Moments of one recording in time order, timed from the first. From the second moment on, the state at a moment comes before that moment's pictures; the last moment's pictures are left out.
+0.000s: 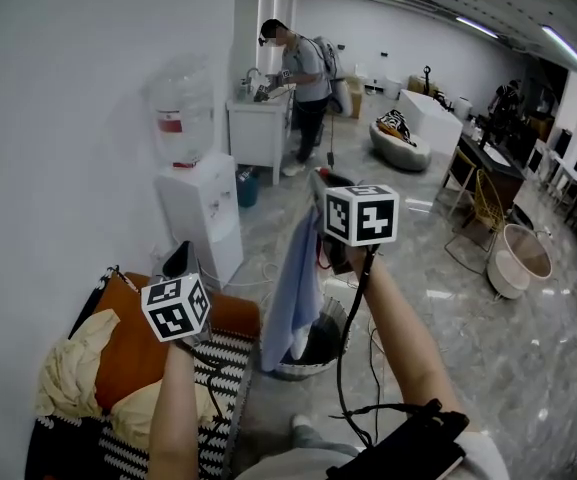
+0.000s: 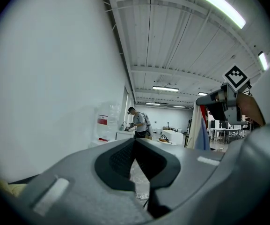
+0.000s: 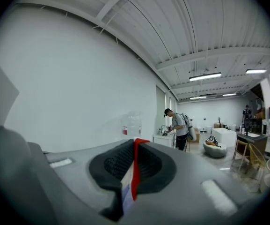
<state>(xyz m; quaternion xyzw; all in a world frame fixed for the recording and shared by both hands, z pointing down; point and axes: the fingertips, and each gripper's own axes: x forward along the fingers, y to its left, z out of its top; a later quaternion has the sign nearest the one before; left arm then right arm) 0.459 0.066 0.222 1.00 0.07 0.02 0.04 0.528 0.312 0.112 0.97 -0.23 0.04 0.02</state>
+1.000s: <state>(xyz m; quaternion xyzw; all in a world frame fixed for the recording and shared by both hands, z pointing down) 0.522 0.151 0.327 0.99 0.10 0.13 0.00 0.583 0.392 0.273 0.96 -0.21 0.17 -0.02</state>
